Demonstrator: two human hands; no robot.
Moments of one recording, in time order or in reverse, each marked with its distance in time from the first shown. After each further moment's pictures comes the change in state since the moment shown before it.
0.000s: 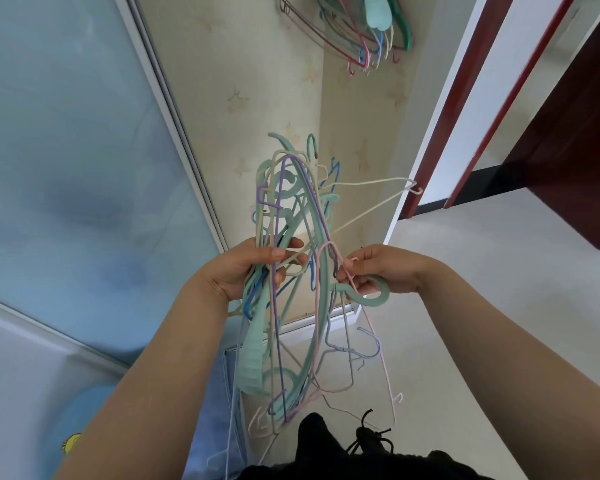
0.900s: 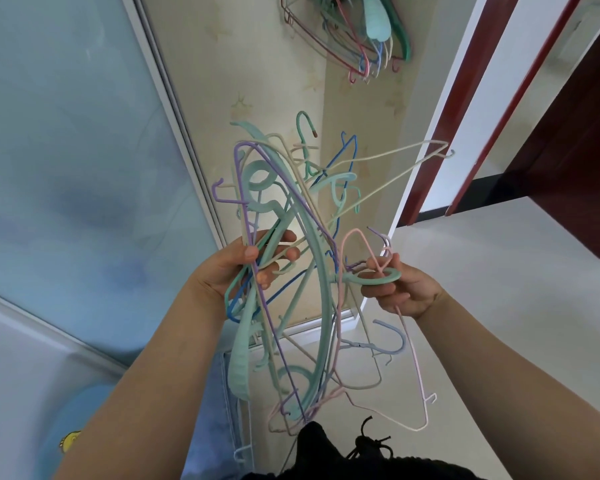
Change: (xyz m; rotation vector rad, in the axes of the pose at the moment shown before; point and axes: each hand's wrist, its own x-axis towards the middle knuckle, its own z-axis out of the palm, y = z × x) left_hand -0.004 -0.004 -0.003 -0.314 -0.419 0.148; right_hand -0.013 0.039 -0.007 0.785 -0.524 -0.304
